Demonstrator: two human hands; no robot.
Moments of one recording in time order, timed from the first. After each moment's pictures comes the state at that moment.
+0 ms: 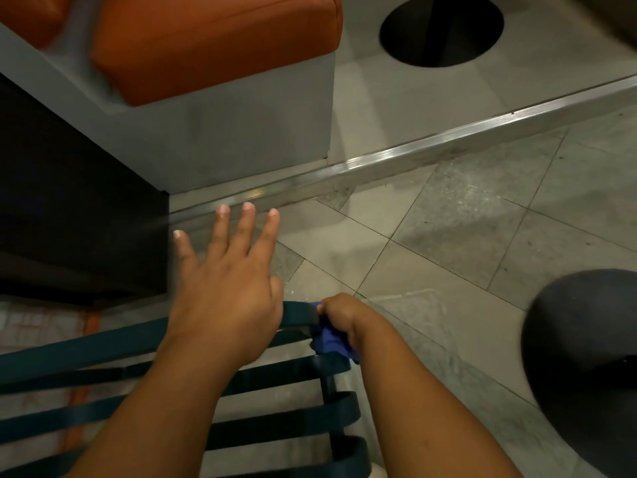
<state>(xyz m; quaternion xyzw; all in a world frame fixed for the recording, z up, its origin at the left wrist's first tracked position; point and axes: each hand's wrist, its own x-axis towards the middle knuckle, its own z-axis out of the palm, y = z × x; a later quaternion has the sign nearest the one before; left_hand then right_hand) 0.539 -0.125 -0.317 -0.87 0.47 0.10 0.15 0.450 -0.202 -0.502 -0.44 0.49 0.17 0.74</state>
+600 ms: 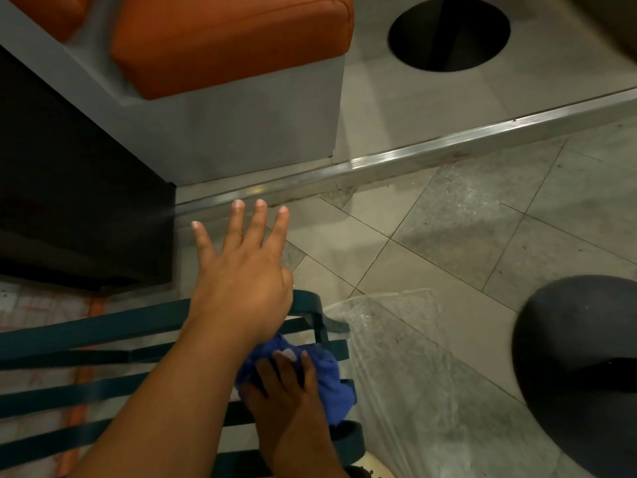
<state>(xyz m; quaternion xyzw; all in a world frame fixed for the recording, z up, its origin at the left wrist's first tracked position) 0.538 -0.124 -0.314 -0.86 0.47 0.11 0.15 0.426 -0.048 -0.471 -0.93 0.16 0.15 0.29</state>
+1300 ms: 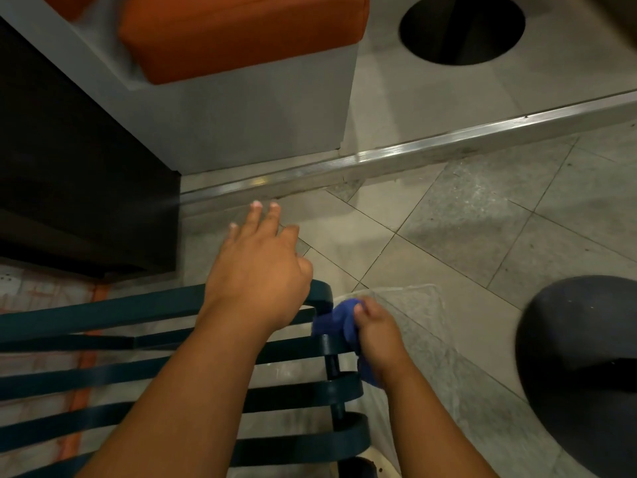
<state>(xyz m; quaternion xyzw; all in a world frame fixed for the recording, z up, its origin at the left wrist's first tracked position) 0.537 -0.124 -0.318 -0.87 0.45 0.14 0.10 0.396 -0.154 -0.497 -0.47 0.52 -0.08 0.71</state>
